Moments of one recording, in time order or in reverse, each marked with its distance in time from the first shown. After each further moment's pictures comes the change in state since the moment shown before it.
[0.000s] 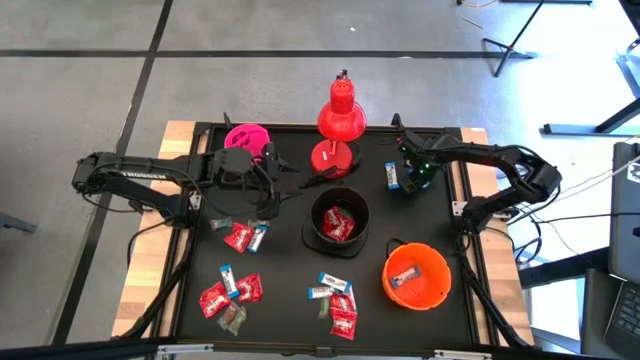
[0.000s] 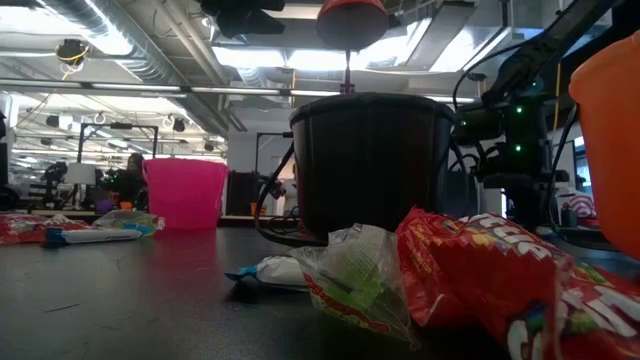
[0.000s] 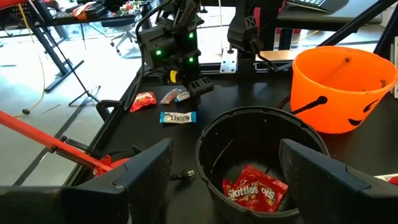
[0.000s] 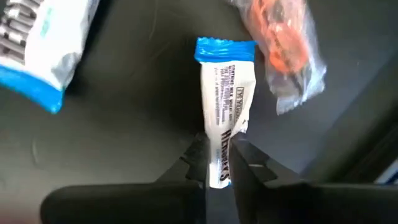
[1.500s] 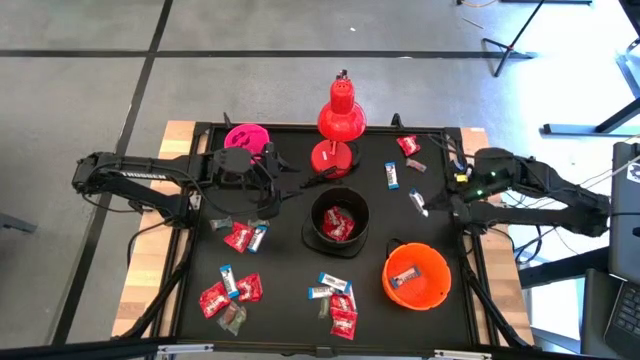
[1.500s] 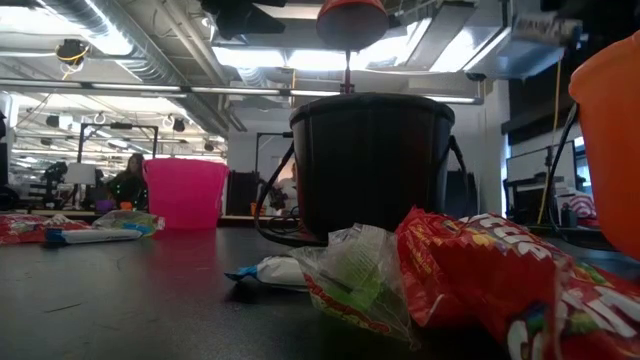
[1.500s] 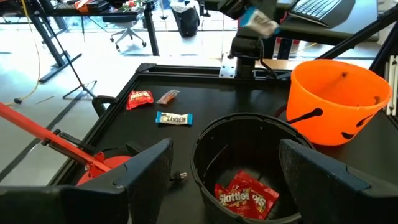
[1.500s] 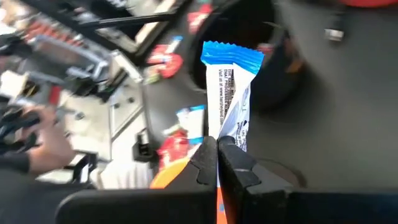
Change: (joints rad) left arm 0.000 0.000 0.000 0.015 -0.002 -0.076; right arm 0.555 -0.888 0.126 -0.042 -0.503 0.439
